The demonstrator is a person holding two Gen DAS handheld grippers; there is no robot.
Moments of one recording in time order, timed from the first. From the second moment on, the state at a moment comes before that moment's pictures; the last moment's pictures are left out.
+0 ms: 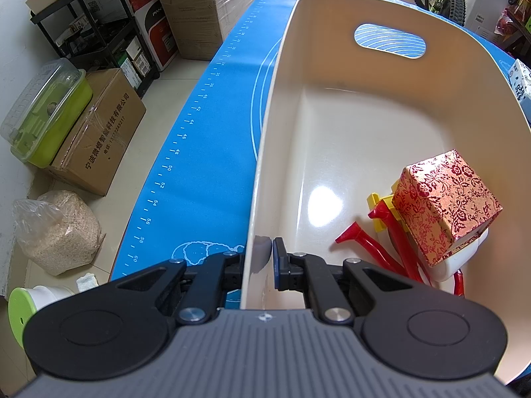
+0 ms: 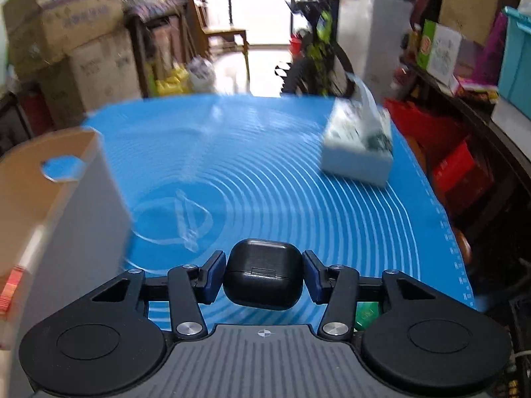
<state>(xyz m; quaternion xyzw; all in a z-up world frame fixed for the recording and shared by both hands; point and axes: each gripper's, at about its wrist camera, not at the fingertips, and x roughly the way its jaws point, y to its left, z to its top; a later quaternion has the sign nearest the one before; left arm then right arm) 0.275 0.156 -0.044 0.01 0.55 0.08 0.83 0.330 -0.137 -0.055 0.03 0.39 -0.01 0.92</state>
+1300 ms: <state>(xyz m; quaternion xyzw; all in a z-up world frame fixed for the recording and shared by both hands) 0.277 0.155 -0.045 0.01 0.55 0.08 0.83 0.328 0.036 -0.026 -0.07 0.41 0.17 0.89</state>
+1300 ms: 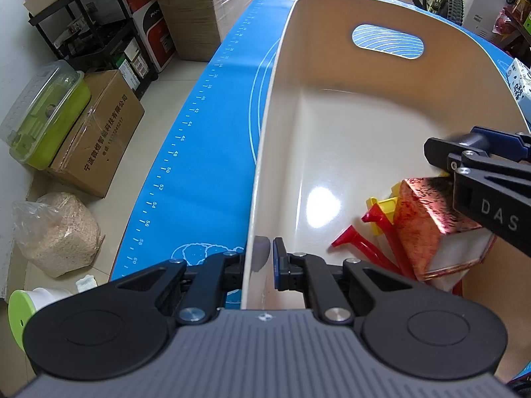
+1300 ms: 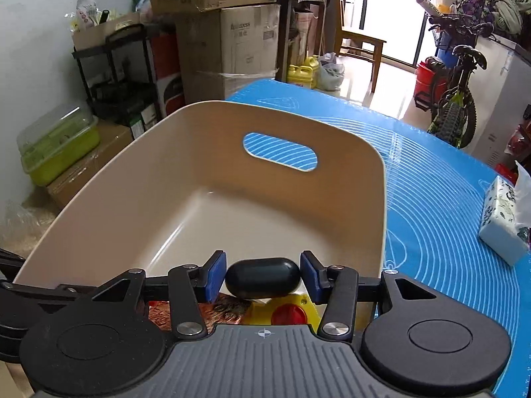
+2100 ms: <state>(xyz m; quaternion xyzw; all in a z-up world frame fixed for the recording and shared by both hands) 0.275 0.157 -0.044 0.01 0.55 0.08 0.83 0.317 -0.006 0.009 -0.01 0.37 0.16 0.91</state>
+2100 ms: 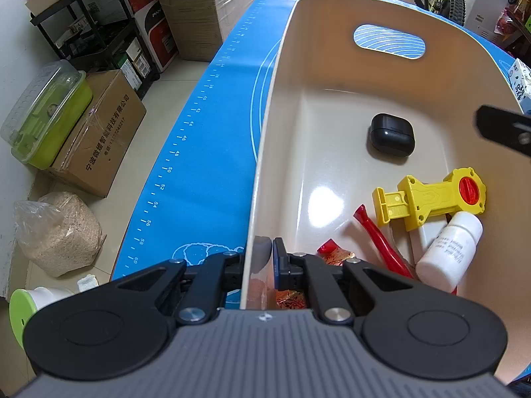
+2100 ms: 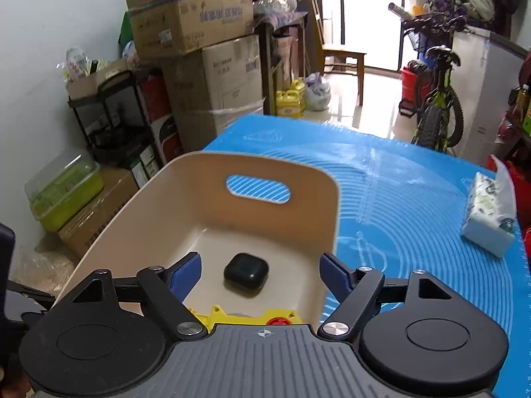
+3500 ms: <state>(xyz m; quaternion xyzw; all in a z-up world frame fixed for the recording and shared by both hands) 0.276 0.155 -0.044 0.01 0.55 0.08 0.83 0.349 -0.211 -0.118 0.08 0.50 -0.14 0.85</state>
